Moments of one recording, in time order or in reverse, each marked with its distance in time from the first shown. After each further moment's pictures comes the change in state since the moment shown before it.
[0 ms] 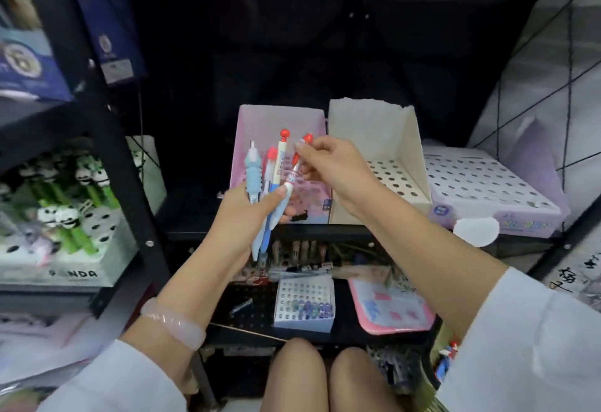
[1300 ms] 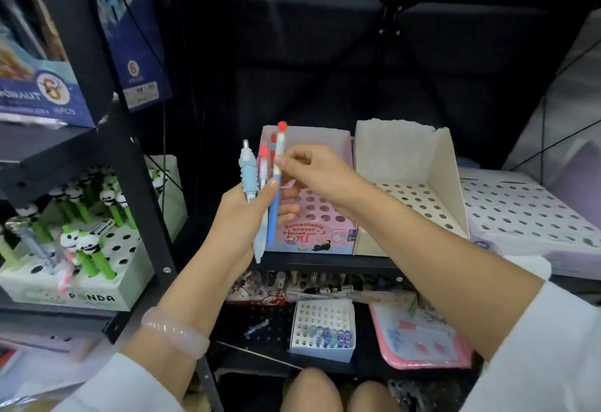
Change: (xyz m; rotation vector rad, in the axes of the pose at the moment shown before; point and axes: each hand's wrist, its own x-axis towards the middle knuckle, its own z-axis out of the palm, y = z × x) left_hand 0.038 0.014 -0.023 -0.307 0.068 -0.052; right_hand 0.054 -0.011 0.032 -0.082 -0.300 -0.146
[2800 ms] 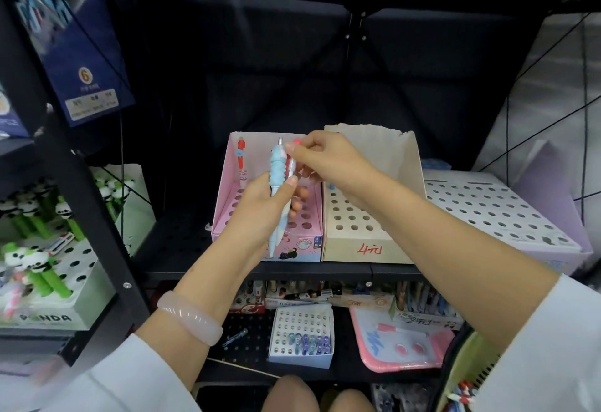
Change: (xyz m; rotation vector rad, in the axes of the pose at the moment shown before) left_hand 0.015 -0.004 0.065 0.199 -0.092 -0.005; right_hand -0.008 0.003 -0.058 -0.091 0.182 0.069
